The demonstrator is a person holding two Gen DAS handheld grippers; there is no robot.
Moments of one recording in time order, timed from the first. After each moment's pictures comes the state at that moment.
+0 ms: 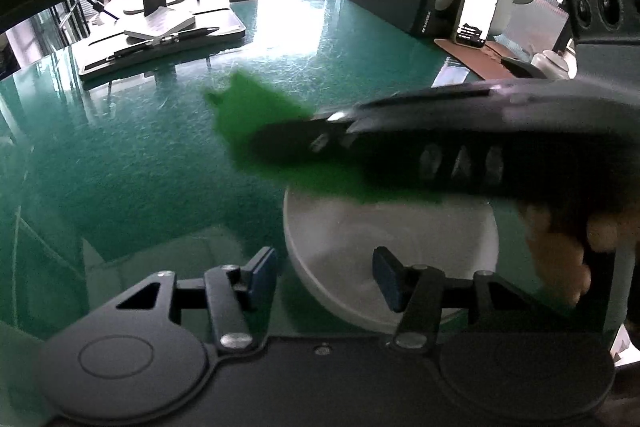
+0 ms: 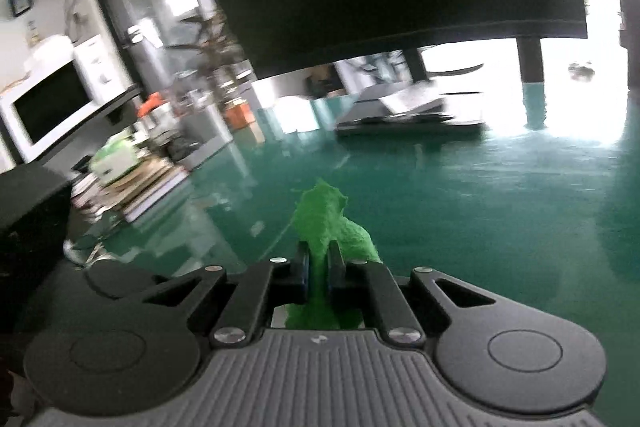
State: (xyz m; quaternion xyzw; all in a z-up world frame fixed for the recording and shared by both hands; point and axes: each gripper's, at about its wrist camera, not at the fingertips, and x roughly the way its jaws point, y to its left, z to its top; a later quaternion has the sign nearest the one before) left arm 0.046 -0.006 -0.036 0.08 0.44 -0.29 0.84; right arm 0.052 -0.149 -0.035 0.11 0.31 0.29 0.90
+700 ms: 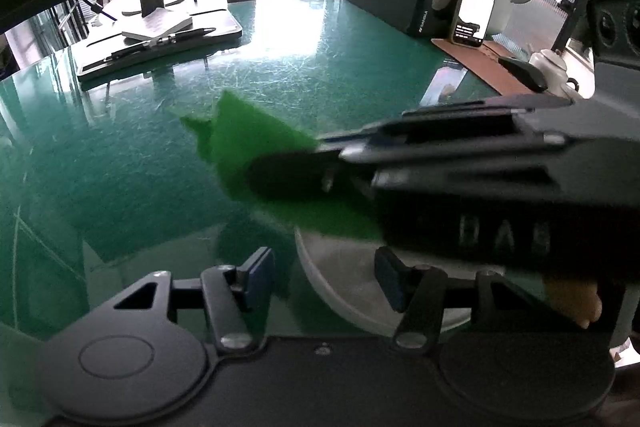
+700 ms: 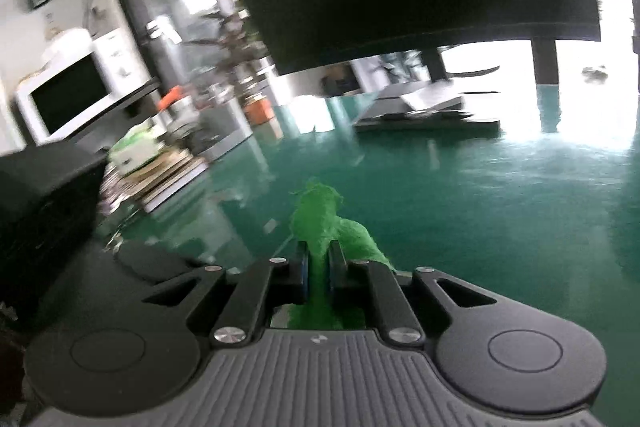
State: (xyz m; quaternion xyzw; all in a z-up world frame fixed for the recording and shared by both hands) left arm 0.043 -0.009 -0.037 0.08 0.44 -0.29 0.85; right arm 0.033 -0.151 -0.034 0.10 0.30 0.30 0.90
